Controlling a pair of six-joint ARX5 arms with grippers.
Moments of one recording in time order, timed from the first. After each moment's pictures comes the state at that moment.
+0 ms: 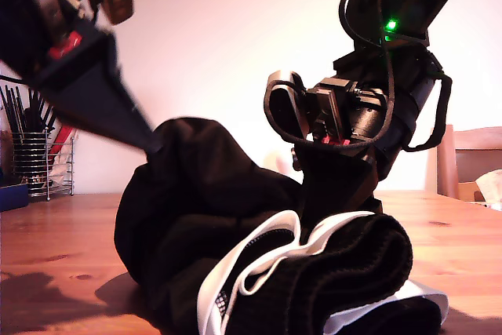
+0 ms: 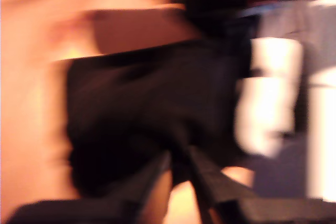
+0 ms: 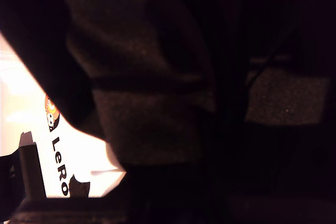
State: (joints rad) left arm -0.42 1.36 0.85 -0.48 0.60 0.48; right arm 0.51 1.92 1.20 -0.94 -0.75 -0.57
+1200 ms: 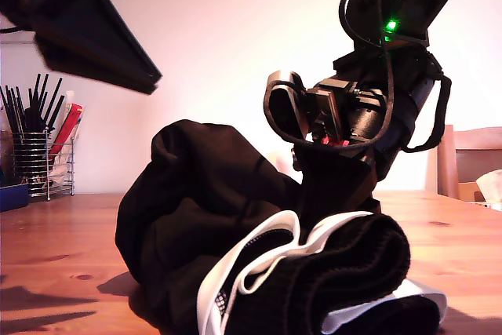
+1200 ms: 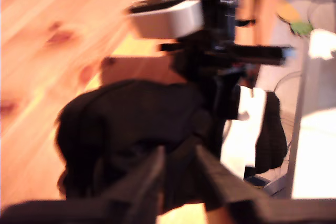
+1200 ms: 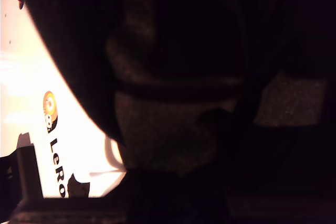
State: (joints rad) left arm -0.46 1.22 0.86 -0.50 0.65 0.37; right arm 0.51 1.92 1.20 -0.92 -0.75 -0.57
